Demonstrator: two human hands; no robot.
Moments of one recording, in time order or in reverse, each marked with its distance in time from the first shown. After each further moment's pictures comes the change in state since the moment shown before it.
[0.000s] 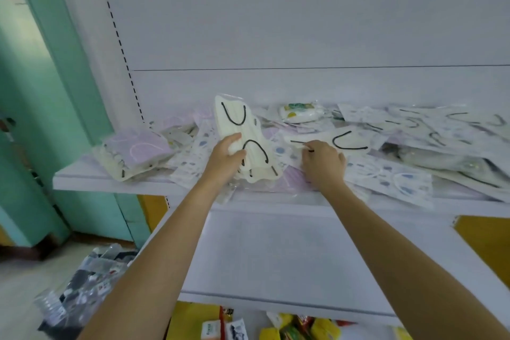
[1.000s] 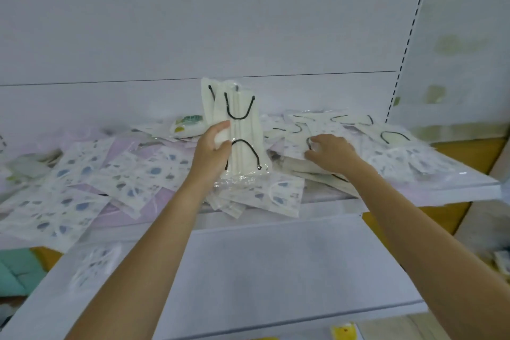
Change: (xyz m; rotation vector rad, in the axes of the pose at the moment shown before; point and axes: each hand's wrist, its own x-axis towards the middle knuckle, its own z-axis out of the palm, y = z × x) left_hand 0.005 0.079 0.197 -0.132 -0.082 0.195; right_hand 0.062 0.201 -0.153 -0.244 -0.253 0.119
